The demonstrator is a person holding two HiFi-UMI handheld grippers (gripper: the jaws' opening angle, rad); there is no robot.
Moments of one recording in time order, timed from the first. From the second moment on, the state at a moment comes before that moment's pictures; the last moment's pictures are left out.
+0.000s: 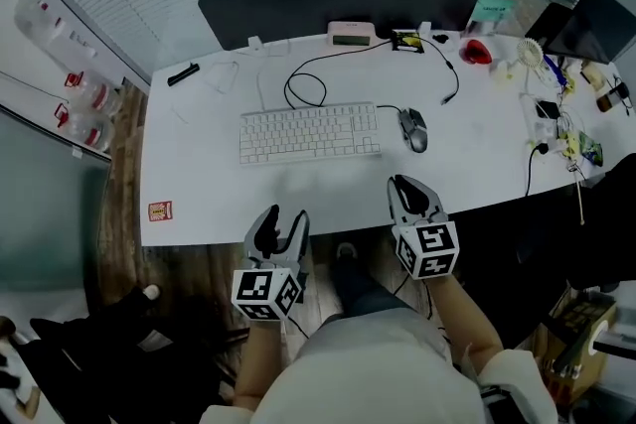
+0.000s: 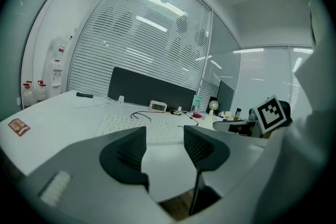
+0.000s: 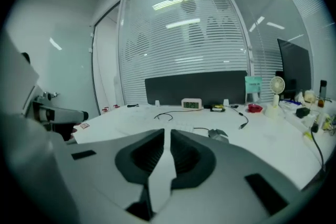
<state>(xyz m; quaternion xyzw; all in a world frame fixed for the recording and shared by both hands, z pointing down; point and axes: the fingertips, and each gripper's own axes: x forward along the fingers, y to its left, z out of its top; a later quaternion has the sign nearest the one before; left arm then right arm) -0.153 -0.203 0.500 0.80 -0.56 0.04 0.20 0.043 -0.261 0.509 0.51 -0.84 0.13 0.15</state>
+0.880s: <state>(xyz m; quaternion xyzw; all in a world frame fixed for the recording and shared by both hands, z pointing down) -0.156 0.016 0.459 0.77 -0.62 0.03 0.16 0.017 -0.020 0.442 0.44 -0.89 0.08 0.10</state>
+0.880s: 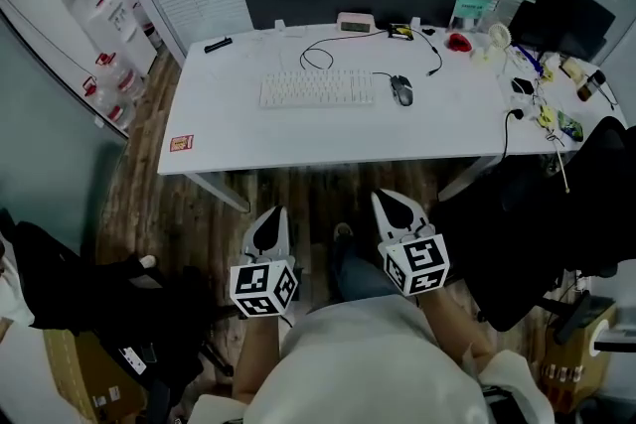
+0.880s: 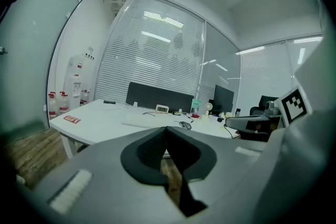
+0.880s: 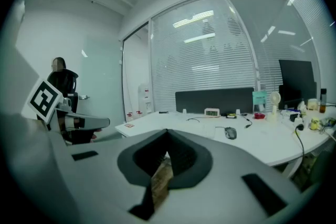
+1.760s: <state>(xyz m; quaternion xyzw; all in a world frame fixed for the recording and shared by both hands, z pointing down) -0.133 0.083 0.439 0.77 -0.62 0.03 0.14 0.033 0.044 0.419 0.44 -0.89 0.05 0.08</state>
